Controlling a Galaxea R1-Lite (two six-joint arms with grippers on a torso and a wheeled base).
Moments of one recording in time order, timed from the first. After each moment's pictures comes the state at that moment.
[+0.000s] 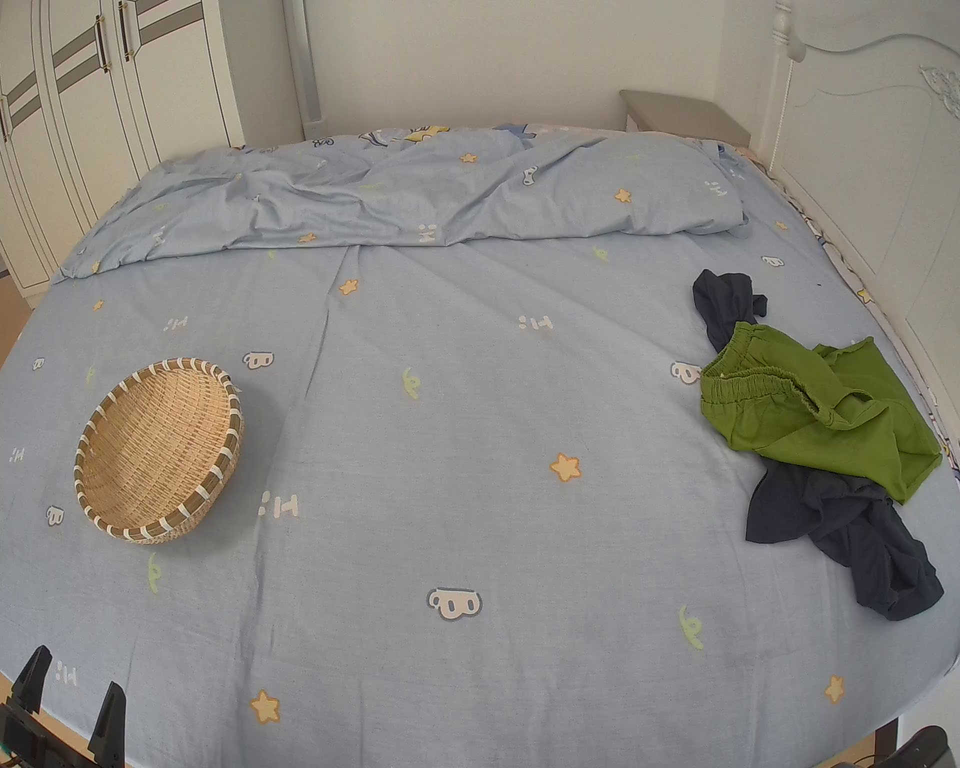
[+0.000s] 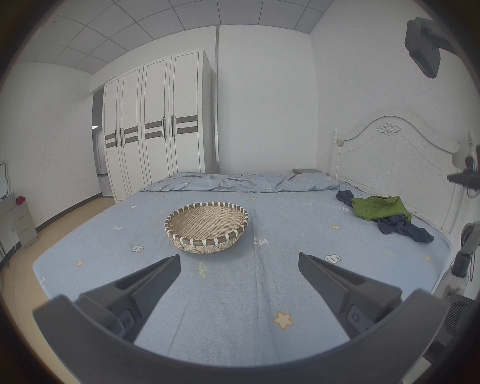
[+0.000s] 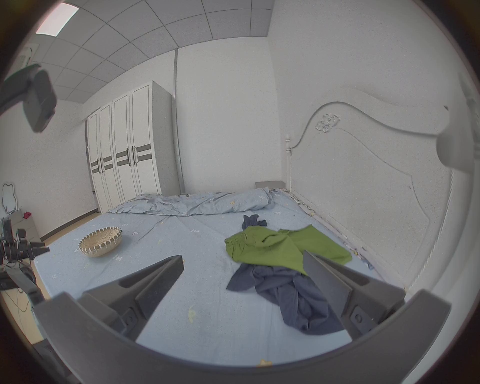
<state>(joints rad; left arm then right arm) 0.00 0.02 -0.02 0.00 0.01 0.00 0.05 0.19 -0.36 0.15 -0.02 0.00</state>
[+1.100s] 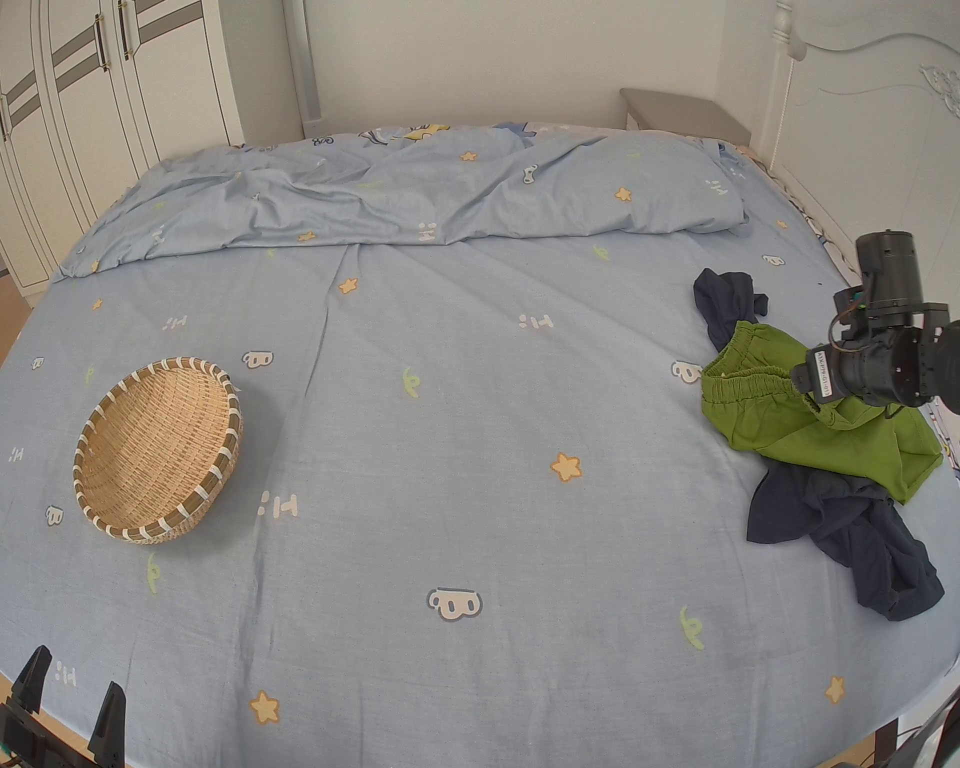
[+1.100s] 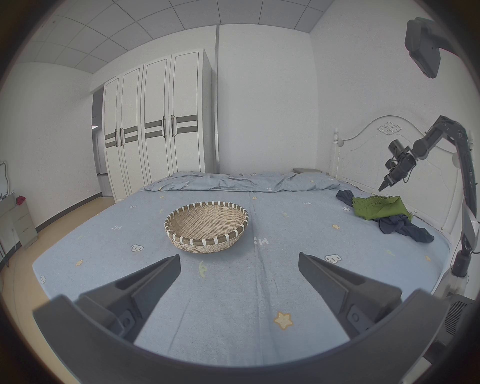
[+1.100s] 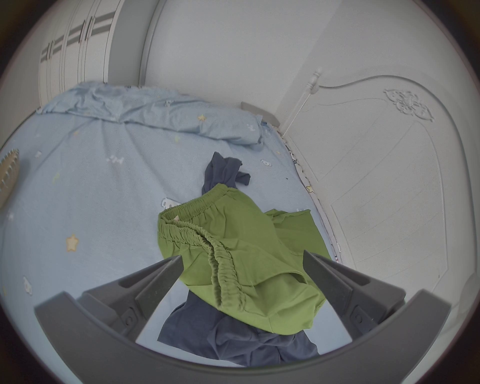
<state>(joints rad) 0.00 0.02 -0.02 0.00 0.01 0.00 0.20 1.69 -1.18 0.04 -0.51 -0.19</state>
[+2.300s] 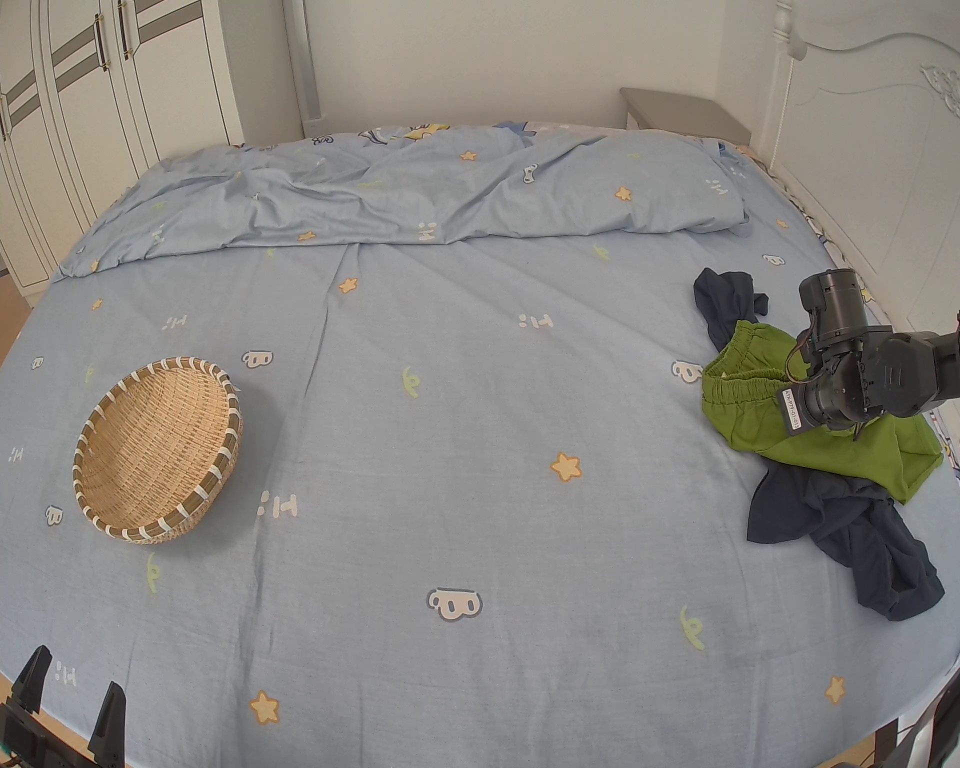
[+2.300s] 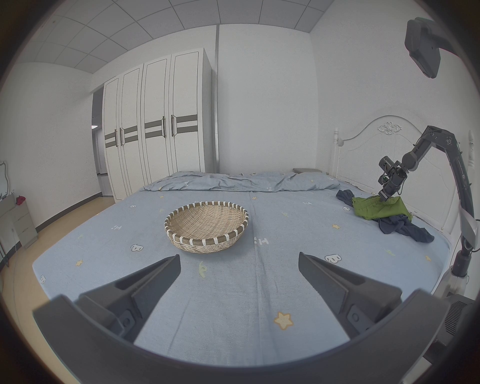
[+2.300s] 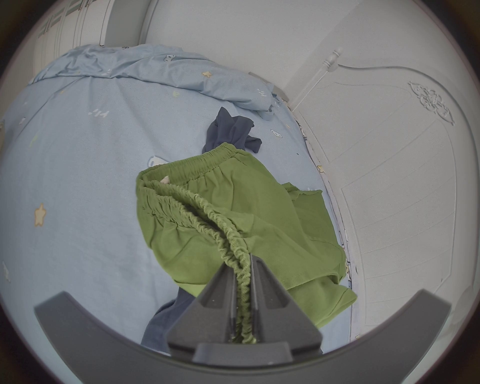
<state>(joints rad) 0.00 0.02 -0.02 0.00 0.01 0.00 0.18 1.88 -1.25 0.09 -0.55 -0.19</state>
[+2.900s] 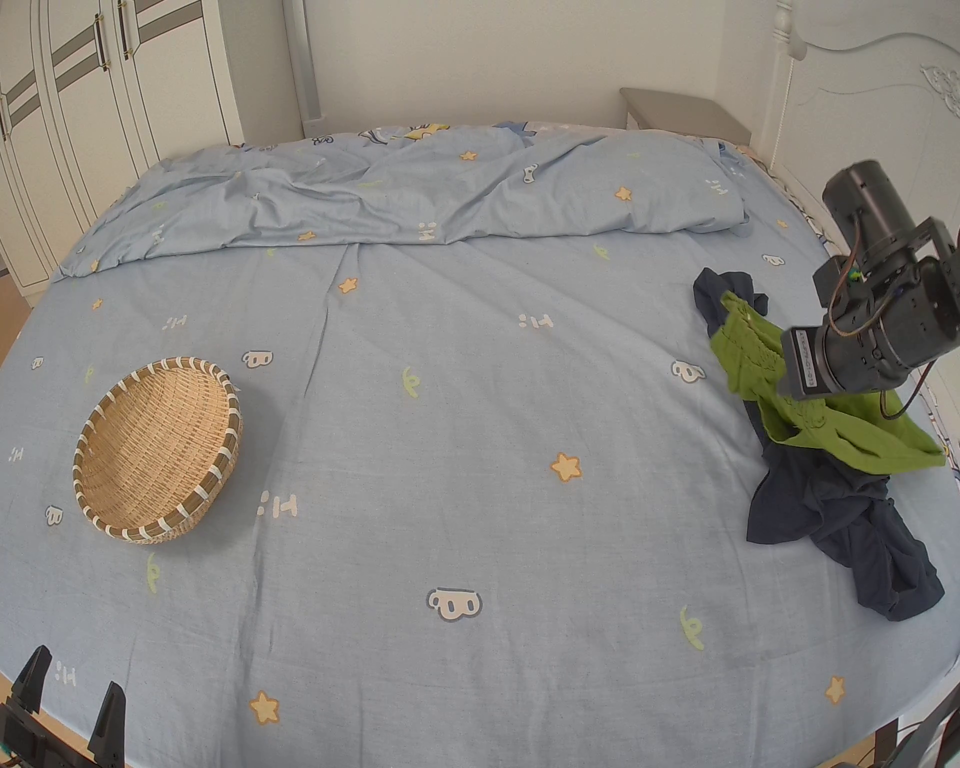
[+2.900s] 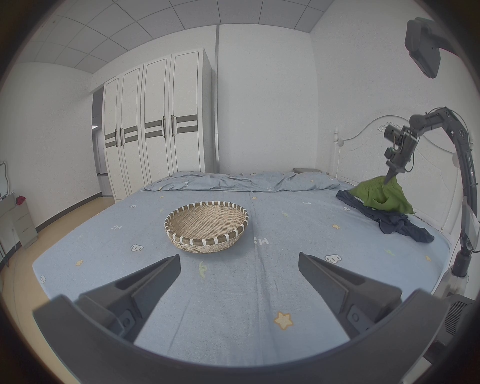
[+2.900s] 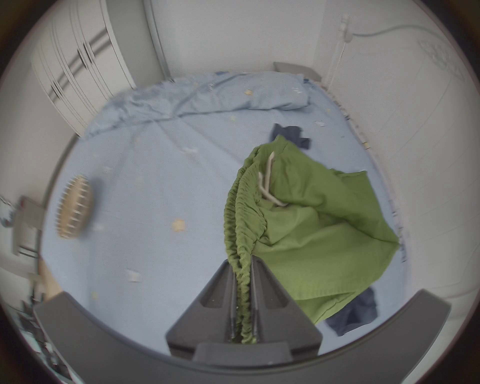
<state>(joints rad) 0.00 0.02 -0.02 0.00 0.01 0.00 0.40 1.69 -1.59 0.76 -0.26 0.20</state>
